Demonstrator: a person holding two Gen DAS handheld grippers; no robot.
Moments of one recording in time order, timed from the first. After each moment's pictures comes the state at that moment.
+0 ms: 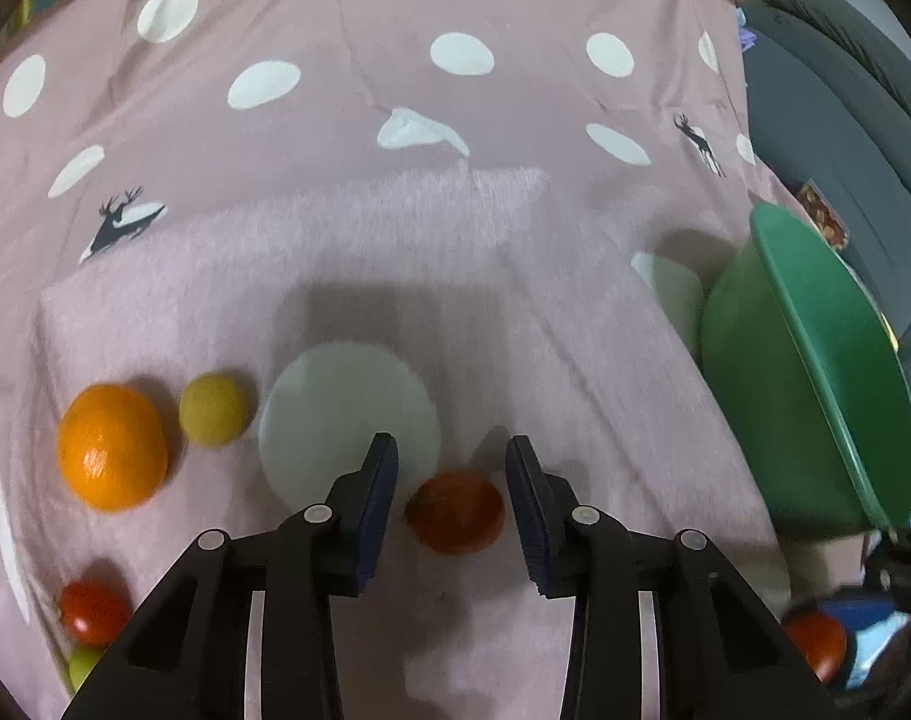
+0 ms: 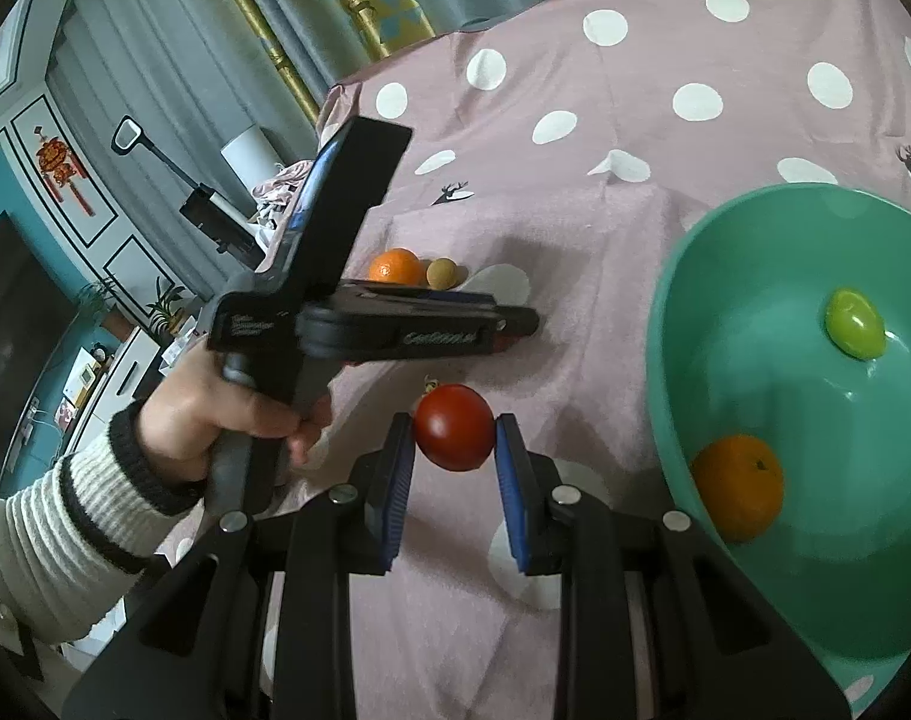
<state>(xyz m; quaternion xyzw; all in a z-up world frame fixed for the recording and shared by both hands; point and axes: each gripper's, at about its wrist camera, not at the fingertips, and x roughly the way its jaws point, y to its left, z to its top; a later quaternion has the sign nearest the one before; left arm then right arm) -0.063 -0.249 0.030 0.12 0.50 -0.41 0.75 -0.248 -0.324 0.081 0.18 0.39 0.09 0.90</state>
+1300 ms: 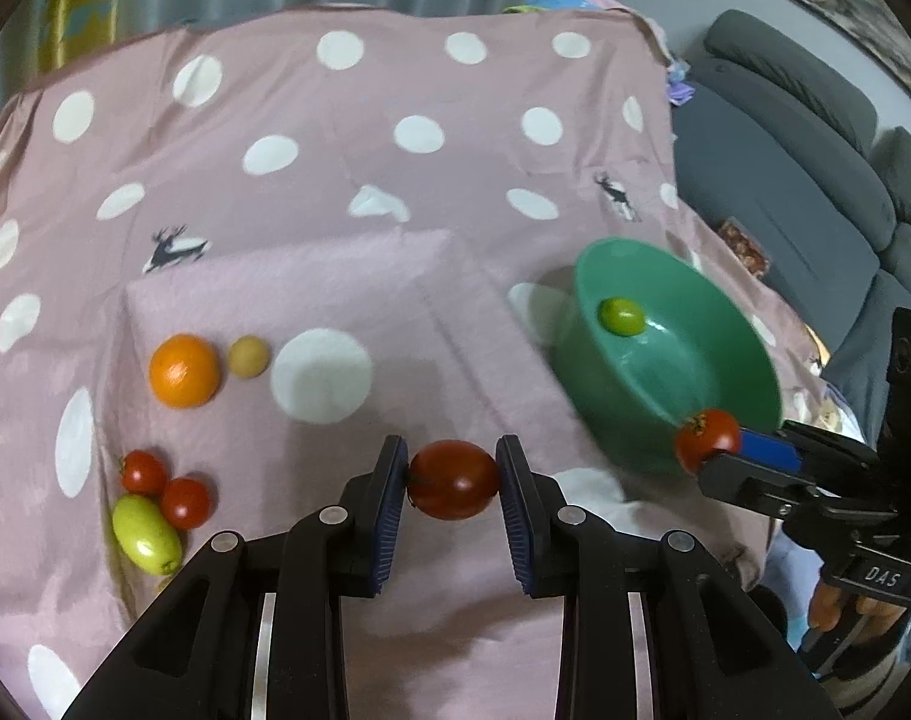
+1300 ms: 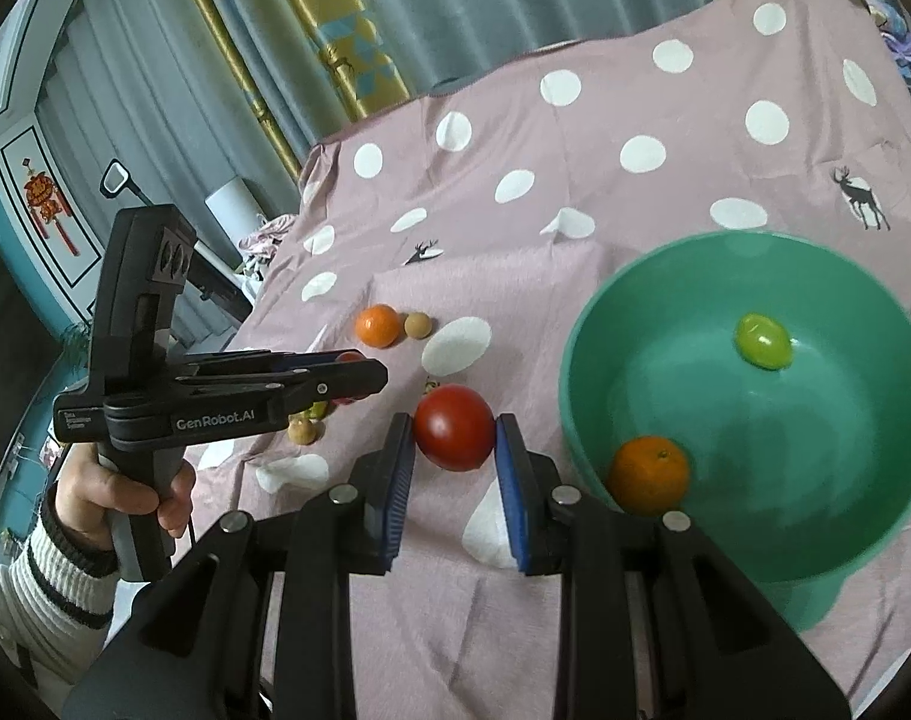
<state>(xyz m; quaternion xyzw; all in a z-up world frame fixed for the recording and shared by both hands) -0.134 -0.200 0.106 0.06 0.45 -0.44 0.77 -0.288 -0.344 0.119 0.19 0.34 0.03 0.92</state>
